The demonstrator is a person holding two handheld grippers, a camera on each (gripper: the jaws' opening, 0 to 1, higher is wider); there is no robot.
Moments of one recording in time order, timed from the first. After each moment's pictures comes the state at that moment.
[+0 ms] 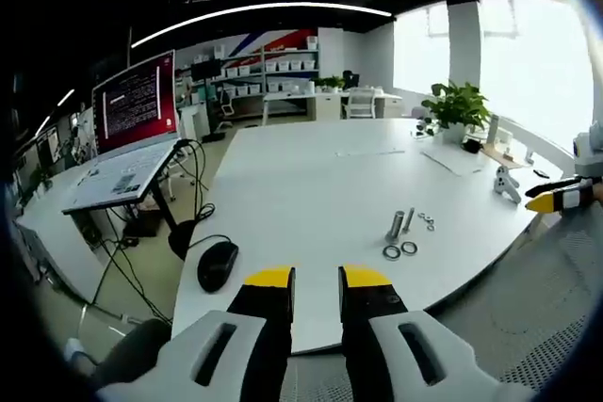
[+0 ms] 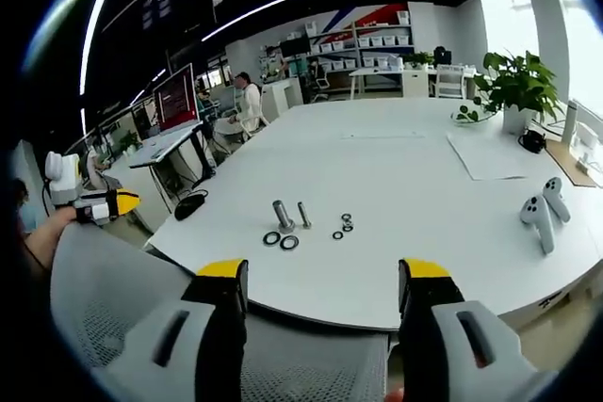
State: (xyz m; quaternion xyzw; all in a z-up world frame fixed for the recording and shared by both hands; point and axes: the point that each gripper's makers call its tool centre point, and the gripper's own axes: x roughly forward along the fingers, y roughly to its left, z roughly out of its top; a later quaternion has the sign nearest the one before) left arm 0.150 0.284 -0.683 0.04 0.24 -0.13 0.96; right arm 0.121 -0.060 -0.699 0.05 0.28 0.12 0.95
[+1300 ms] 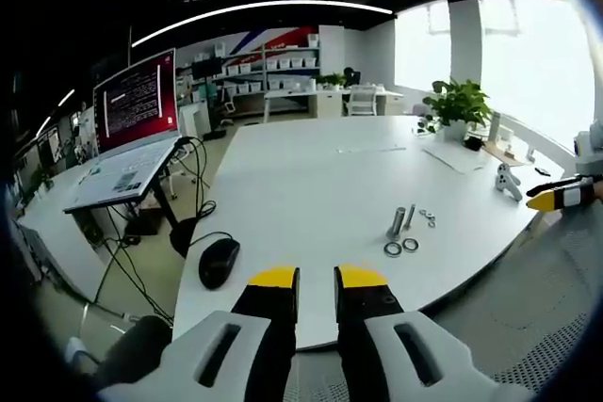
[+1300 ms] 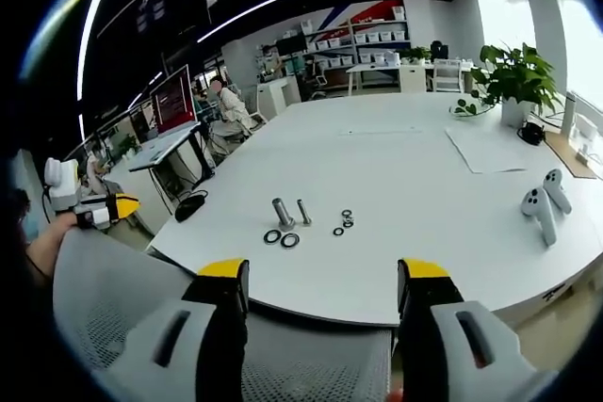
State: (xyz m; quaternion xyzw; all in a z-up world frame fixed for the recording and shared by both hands) left arm 0.148 0.285 -0.688 0.04 0.25 -0.13 0.96; right arm 0.120 -0.060 -0.701 0.07 0.29 0.12 0.95
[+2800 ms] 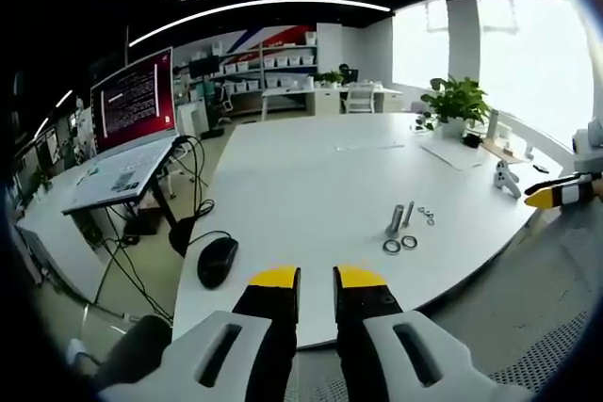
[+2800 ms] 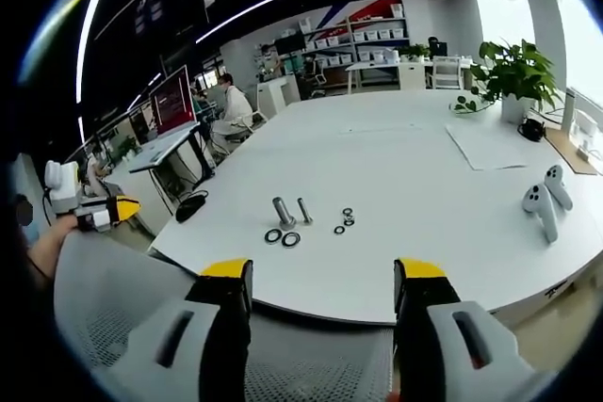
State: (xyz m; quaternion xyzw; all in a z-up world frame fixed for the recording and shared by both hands) left arm 0.148 0.283 -0.689 0.04 0.26 -0.14 0.96; right arm 0.120 -0.060 -0.703 0.07 0.29 0.12 0.95
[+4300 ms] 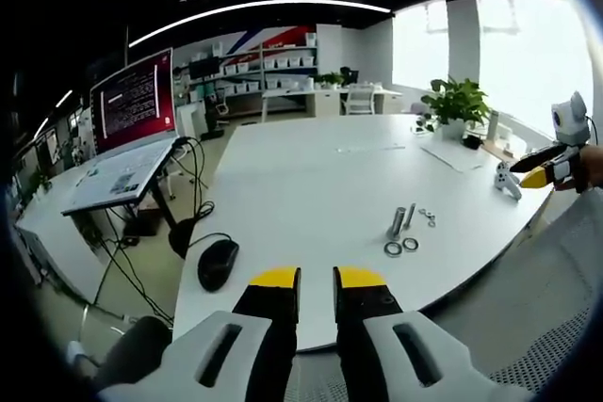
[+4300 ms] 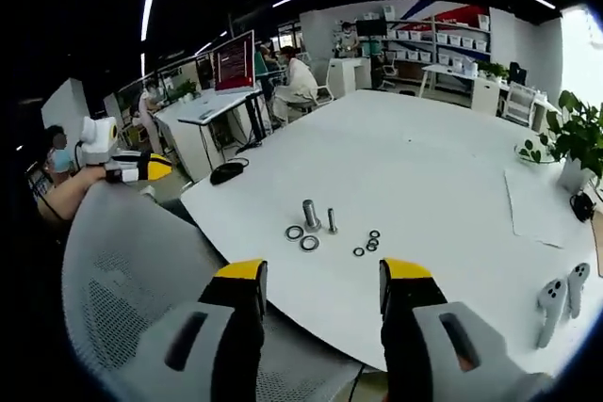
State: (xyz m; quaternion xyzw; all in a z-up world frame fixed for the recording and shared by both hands) left arm 0.151 0.284 -0.687 0.04 0.25 -0.14 0.96; right arm 0.164 -0.045 -0.682 -0.04 0.31 0.30 0.90
